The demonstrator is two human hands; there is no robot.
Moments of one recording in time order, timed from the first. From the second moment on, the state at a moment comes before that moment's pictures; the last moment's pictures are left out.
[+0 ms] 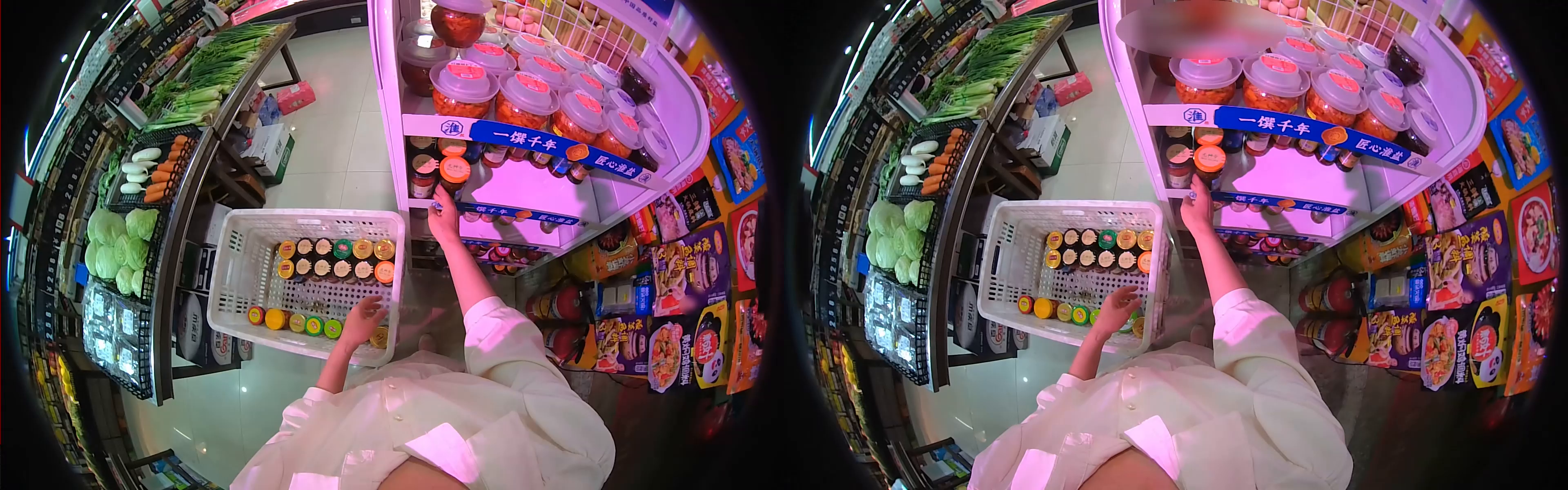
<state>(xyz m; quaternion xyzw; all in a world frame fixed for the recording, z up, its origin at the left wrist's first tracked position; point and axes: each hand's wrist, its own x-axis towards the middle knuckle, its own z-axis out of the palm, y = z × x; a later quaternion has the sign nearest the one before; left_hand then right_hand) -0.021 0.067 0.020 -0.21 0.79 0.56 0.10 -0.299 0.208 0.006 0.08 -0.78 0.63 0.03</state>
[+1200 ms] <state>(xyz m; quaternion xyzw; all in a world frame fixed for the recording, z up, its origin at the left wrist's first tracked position) -0.005 0.068 0.014 -0.24 0.80 0.54 0.10 -0.372 0.264 0.093 0.05 -0.74 0.67 0.09</state>
